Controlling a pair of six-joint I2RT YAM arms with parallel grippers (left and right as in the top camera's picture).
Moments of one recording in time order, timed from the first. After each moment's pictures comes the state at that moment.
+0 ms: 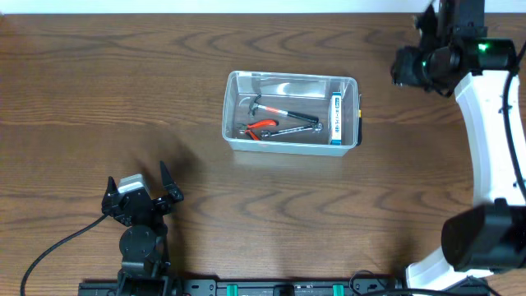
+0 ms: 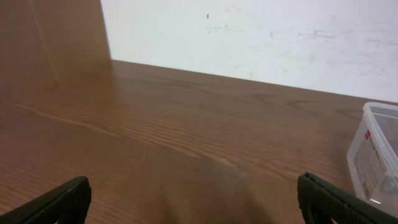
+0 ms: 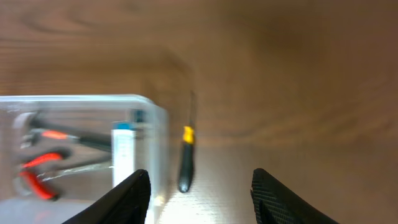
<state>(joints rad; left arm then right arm) -0.10 0.06 0.03 -0.10 -0.38 -0.10 -0.03 1.78 1.72 -1.05 -0.09 0.16</state>
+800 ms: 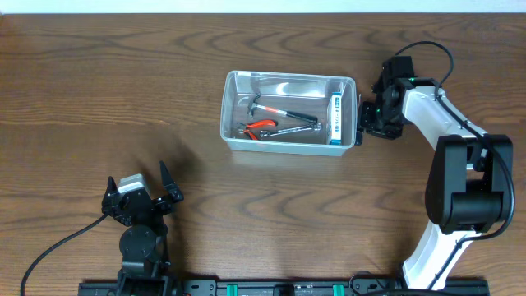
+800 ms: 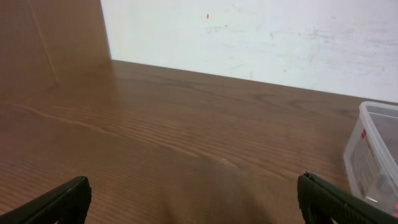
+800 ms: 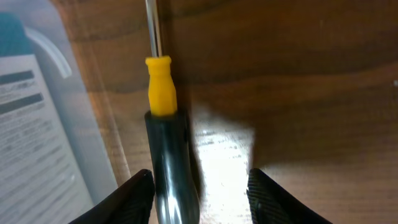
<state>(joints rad) -0.10 0.06 0.03 -0.10 -0.38 -0.10 0.04 2.01 1.35 -0.76 -0.16 0.28</state>
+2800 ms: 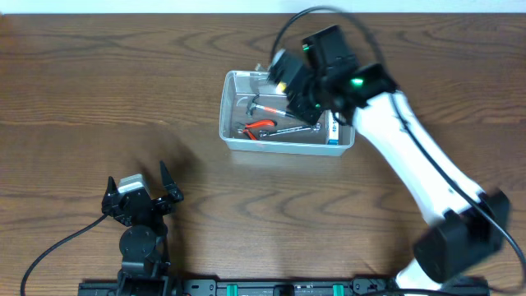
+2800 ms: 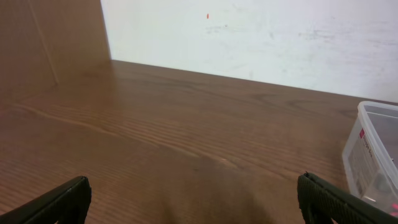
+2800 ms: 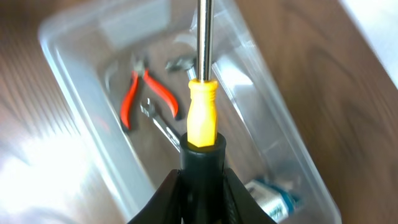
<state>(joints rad) -0.10 0.06 0.03 -0.10 -0.38 -0.10 0.49 1.80 1.63 -0.87 -0.14 -0.57</state>
